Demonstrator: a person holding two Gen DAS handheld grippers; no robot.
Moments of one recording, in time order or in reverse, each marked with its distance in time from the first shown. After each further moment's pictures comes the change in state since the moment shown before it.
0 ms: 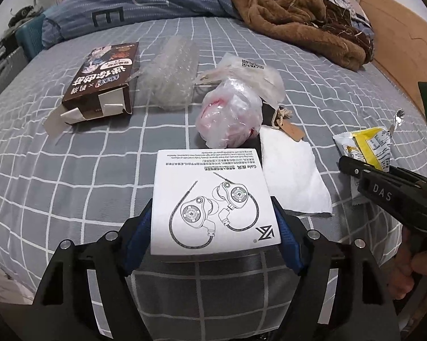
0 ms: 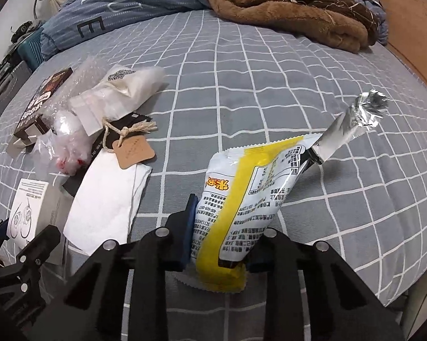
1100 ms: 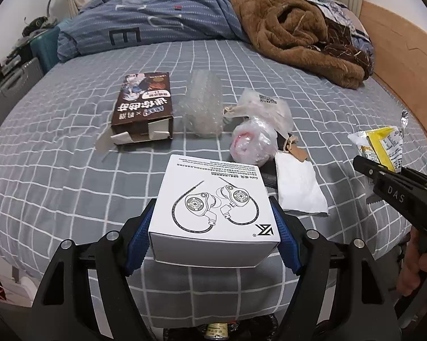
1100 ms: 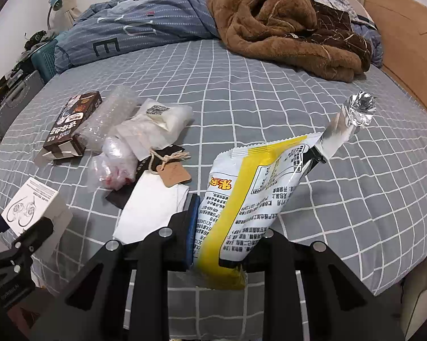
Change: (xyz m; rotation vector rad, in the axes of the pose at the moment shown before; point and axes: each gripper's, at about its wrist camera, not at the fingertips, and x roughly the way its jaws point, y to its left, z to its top) left arm -0.063 0.032 0.004 0.002 -0.082 0.032; right arm -0.065 0.026 -0.002 -0.029 -0.120 0.006
